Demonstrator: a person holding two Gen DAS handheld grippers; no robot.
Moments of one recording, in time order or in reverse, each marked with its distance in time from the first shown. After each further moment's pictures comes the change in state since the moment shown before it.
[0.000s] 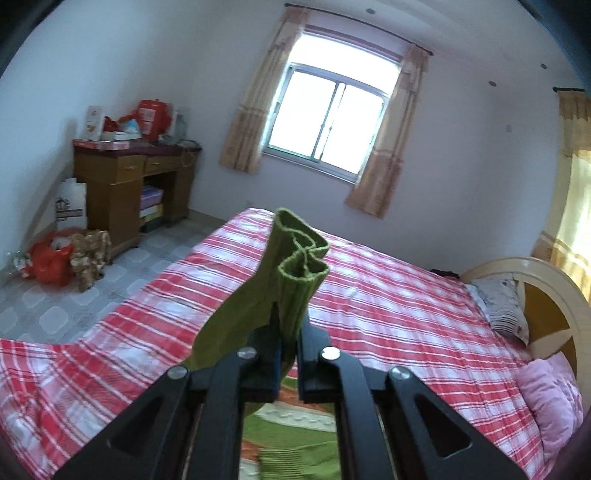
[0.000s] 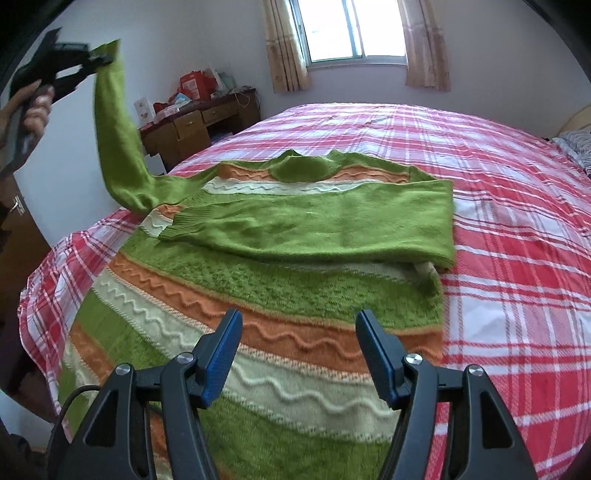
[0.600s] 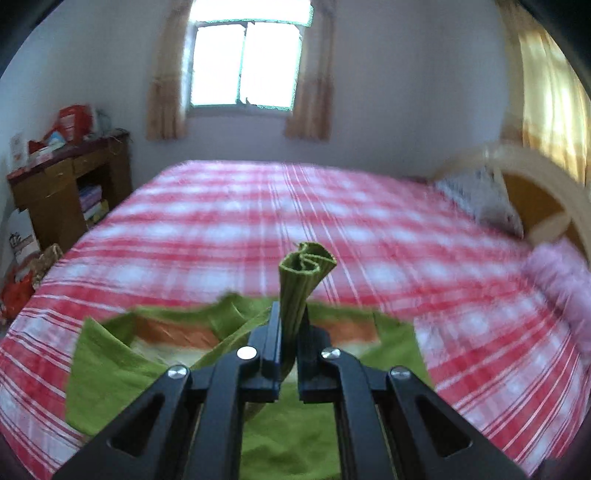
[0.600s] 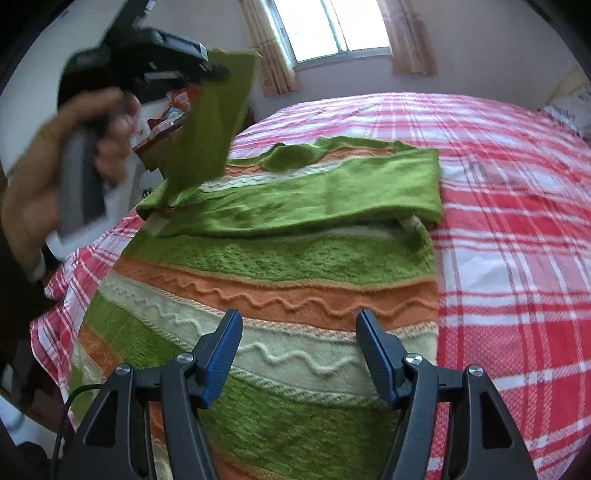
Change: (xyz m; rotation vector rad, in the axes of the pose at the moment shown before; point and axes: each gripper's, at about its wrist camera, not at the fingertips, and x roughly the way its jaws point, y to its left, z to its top) left arm 0.102 -0.151 -0.141 0.301 0.209 -0.068; right arm -0.001 -0.021 -0.030 0.112 -0.007 0.043
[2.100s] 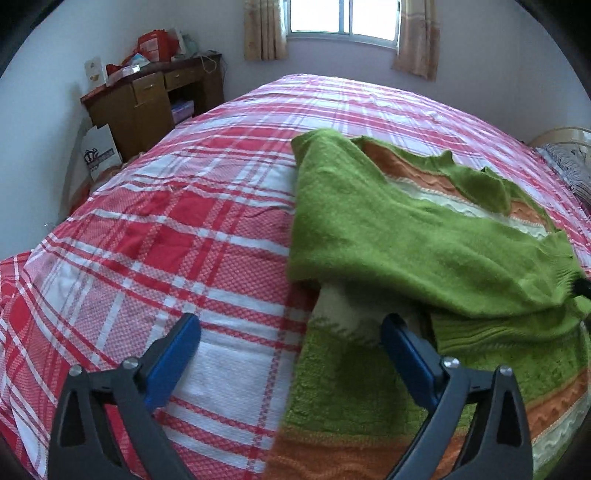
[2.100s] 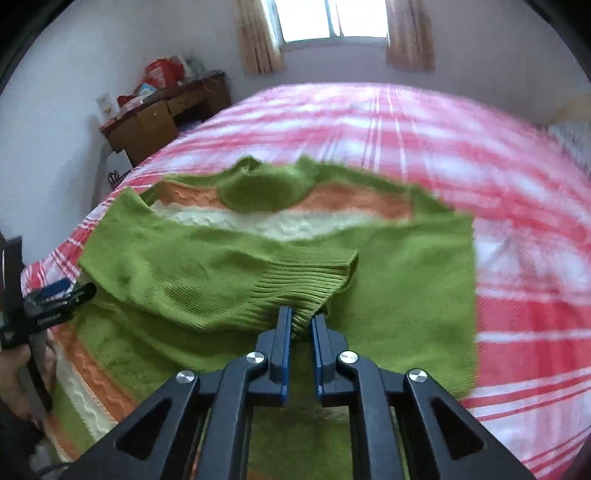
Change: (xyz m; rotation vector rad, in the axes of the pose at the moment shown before) left arm -0.013 0.188 -0.128 -0.170 0.246 0.316; right arm 0.082 0.009 0.115 -0.086 0.069 -0.153
